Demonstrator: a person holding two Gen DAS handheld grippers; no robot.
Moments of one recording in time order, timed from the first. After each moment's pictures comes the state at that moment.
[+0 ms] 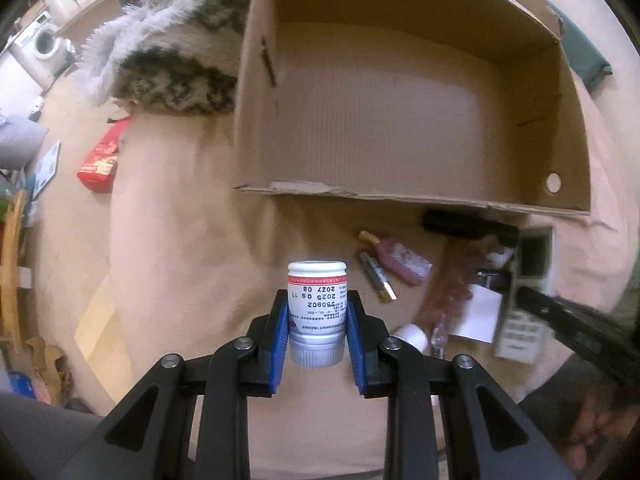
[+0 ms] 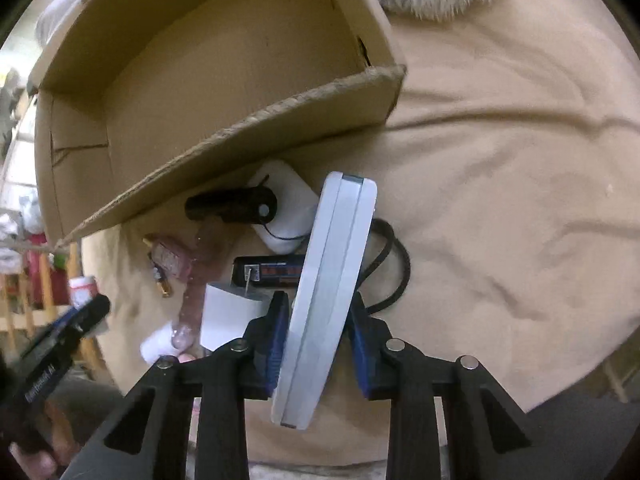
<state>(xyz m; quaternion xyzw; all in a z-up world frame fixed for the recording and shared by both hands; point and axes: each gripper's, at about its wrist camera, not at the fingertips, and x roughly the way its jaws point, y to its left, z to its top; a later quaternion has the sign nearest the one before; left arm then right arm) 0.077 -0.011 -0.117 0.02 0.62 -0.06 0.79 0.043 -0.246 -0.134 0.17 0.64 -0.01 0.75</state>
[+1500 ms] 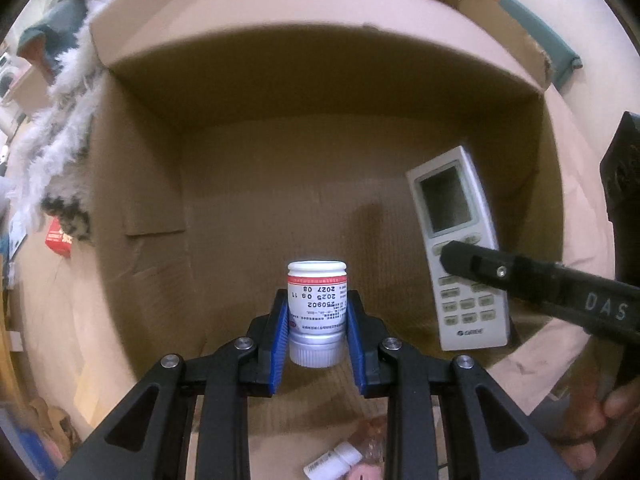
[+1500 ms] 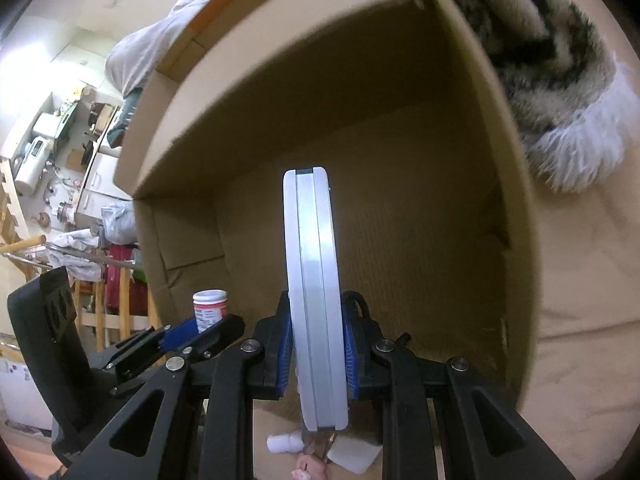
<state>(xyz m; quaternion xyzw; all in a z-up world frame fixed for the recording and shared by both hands) 0.185 -0.066 -0.089 0.04 0.59 -0.12 0.80 0.164 -0.251 -0.106 0.28 0.57 0.13 0.76</state>
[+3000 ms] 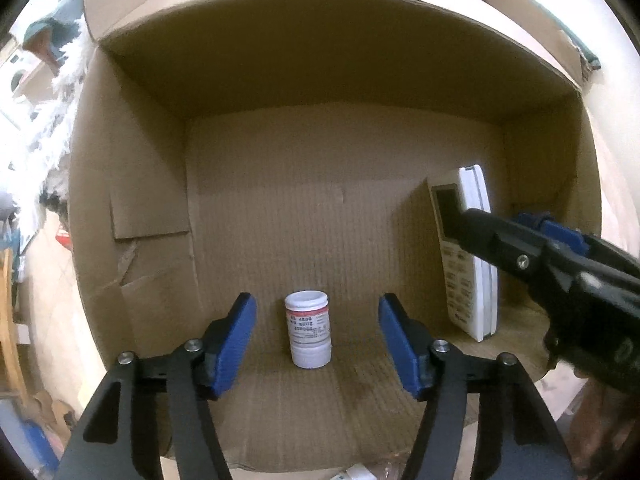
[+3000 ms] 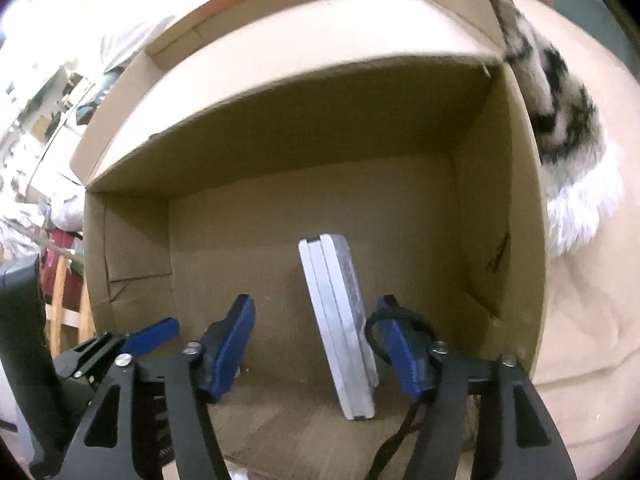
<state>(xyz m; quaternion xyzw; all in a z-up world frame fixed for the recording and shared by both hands) 0.182 -0.087 -0.110 0.05 0.58 -0.09 0.81 0.182 -0.180 -0.079 0.14 0.54 0.06 0.83</state>
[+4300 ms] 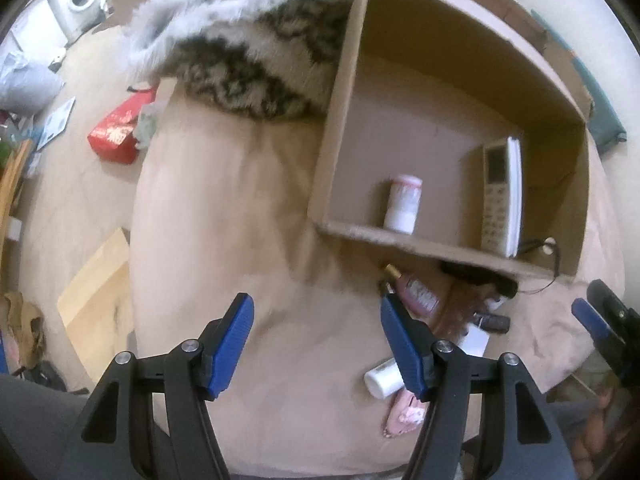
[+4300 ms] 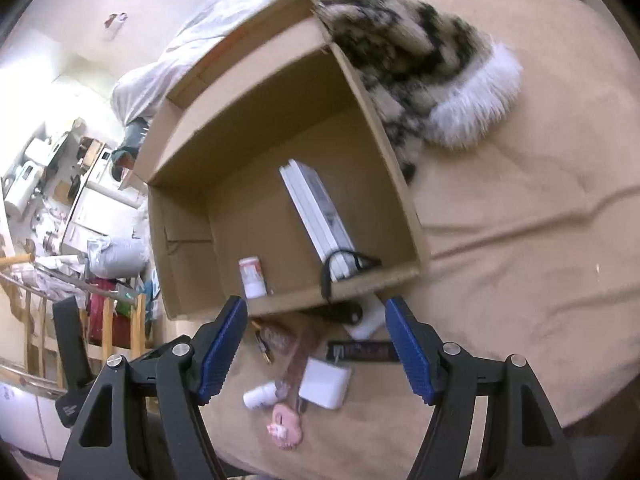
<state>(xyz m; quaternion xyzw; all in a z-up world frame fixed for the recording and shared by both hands) 0.091 0.034 -0.100 -0.07 0.61 -0.03 0.79 0.045 -0.258 -0.069 0.29 0.51 0.06 0.81</state>
